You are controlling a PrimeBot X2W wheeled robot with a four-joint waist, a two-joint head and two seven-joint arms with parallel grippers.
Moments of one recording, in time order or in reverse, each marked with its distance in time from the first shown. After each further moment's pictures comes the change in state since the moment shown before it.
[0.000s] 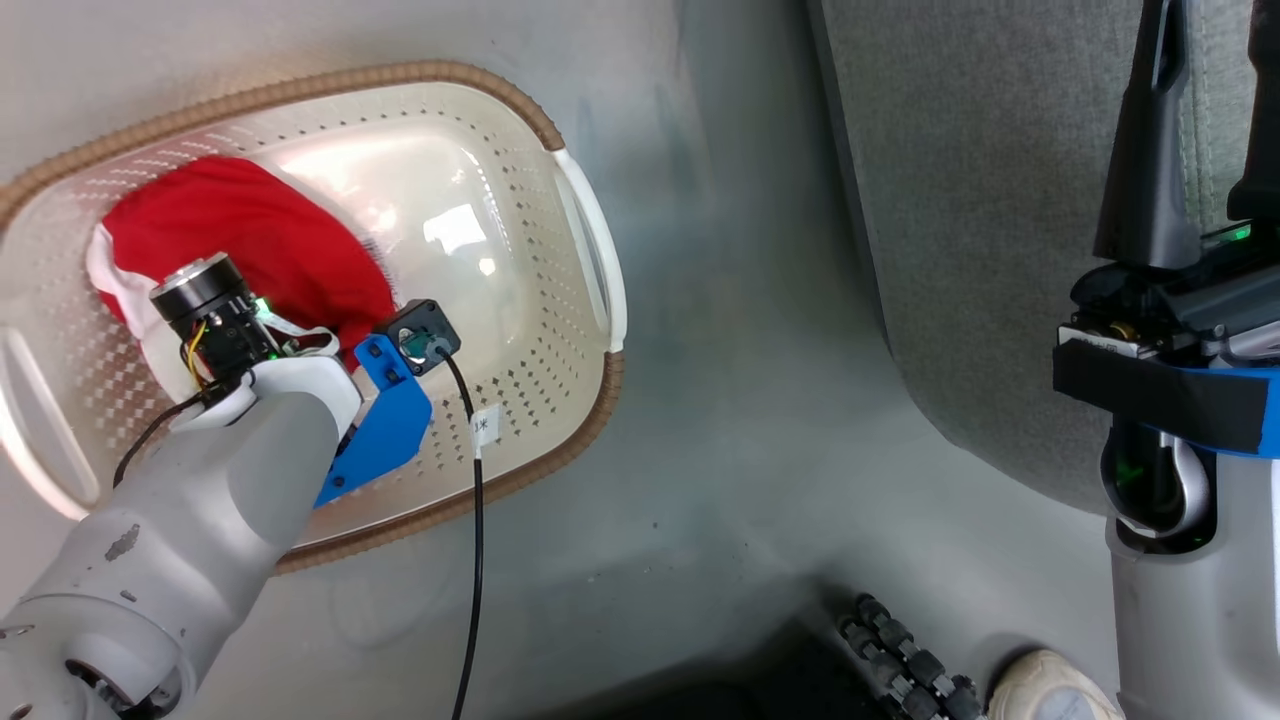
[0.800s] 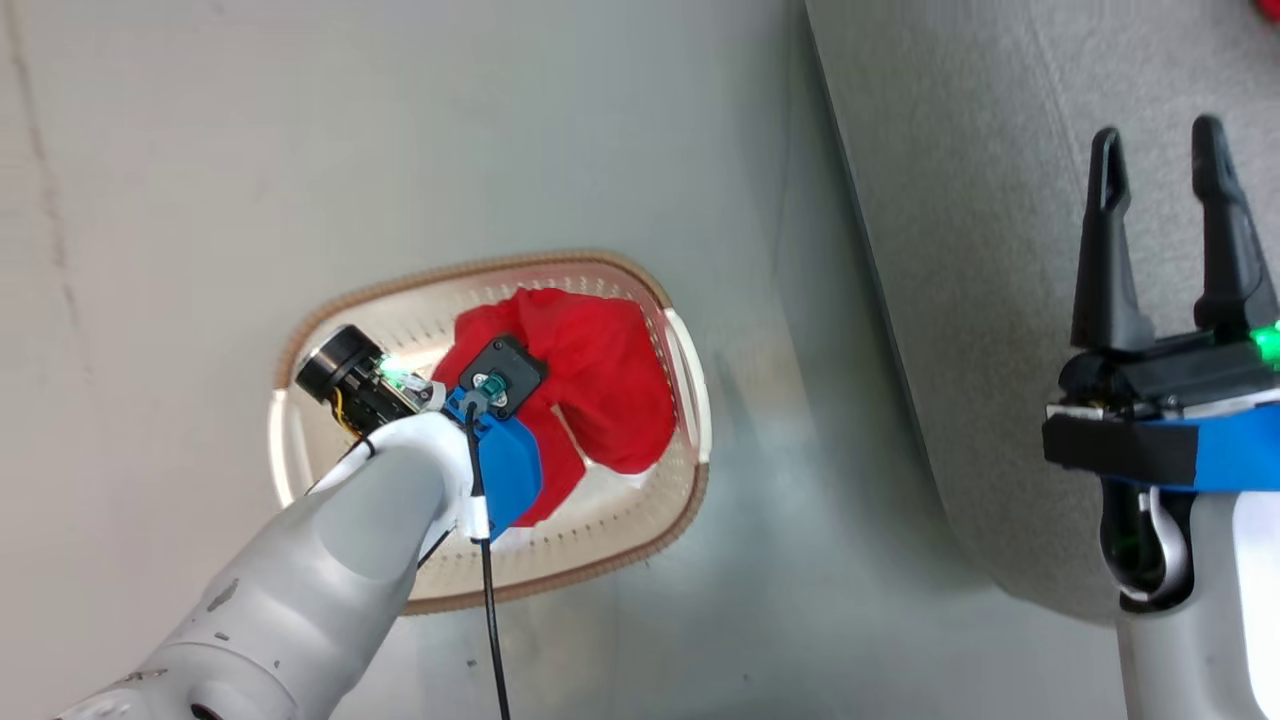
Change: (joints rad) left arm 0.102 -0.141 0.032 0.005 -0.351 0.000 -0.460; right arm 0.122 -0.020 -0.052 0.119 -0.067 0.000 0.000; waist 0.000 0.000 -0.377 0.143
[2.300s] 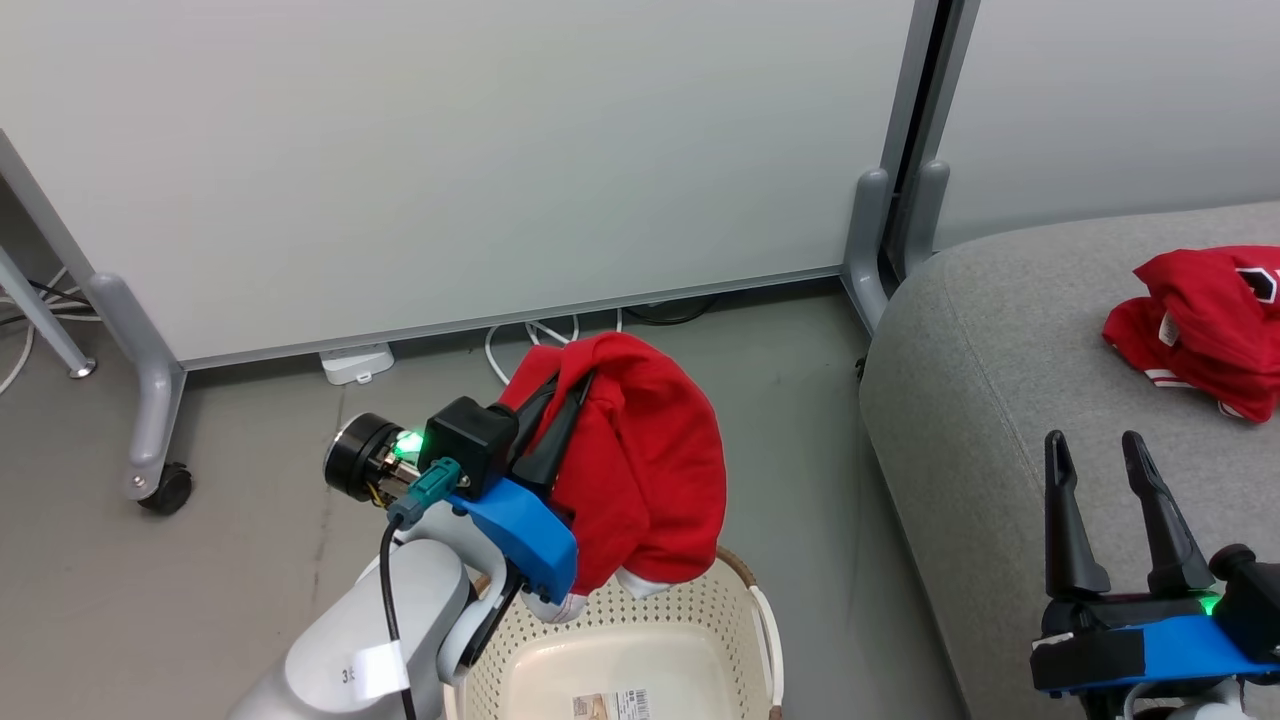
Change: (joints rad) left arm 0.352 0.107 0.415 -0.619 0.016 0.119 -0.050; right arm 0.363 0.019 -0.043 0.123 0.019 0.000 0.000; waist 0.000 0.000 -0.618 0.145
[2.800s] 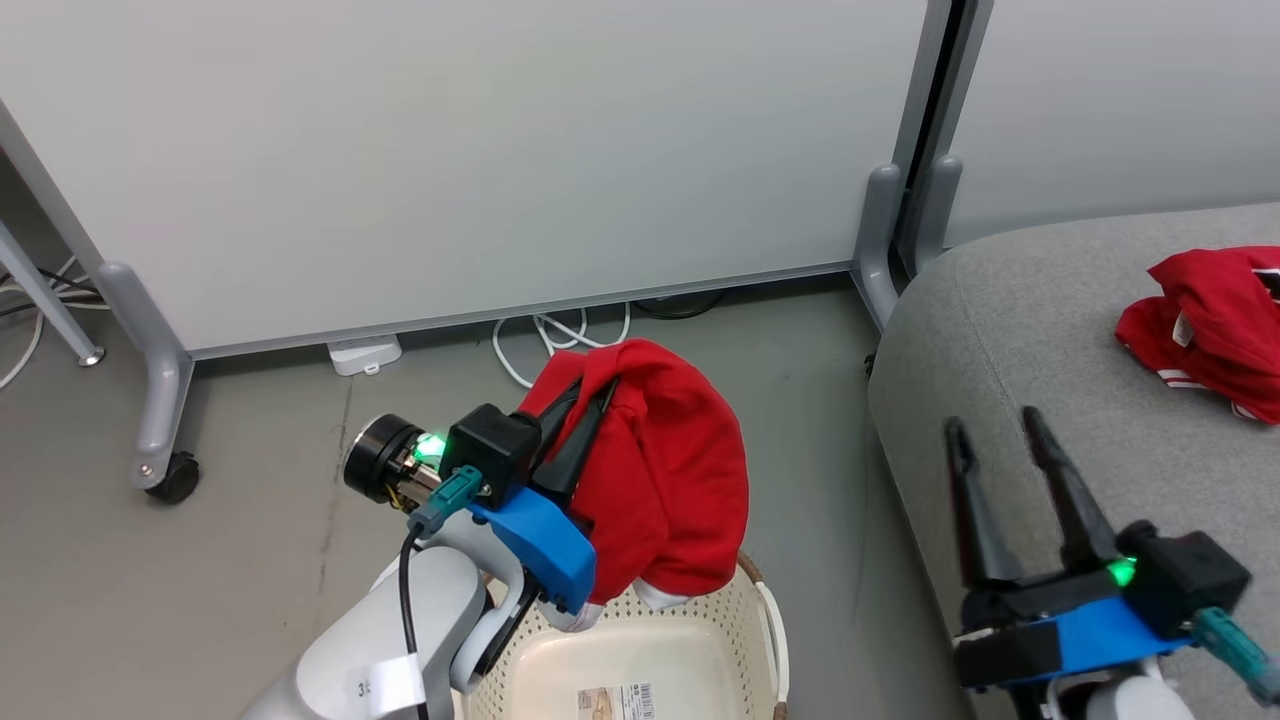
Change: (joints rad) left arm 0.010 0.004 -0.025 -0.060 0.008 0.016 0.022; right arm -0.038 -0.011 0.137 -0.005 -0.002 0.000 0.000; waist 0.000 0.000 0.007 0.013
